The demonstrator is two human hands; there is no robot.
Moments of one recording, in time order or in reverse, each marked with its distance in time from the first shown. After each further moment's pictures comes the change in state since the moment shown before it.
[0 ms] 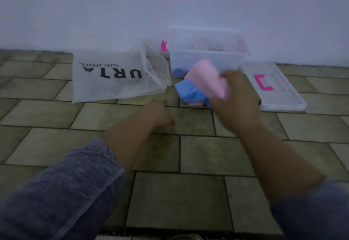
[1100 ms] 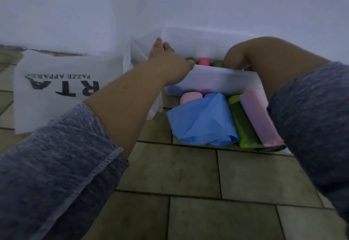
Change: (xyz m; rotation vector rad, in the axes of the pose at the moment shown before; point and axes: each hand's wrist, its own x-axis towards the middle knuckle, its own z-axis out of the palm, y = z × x) left_hand 0.126 0.086 -0.107 0.002 0.161 0.000; right_hand 0.270 0.054 0.071 -0.562 -1.057 0.401
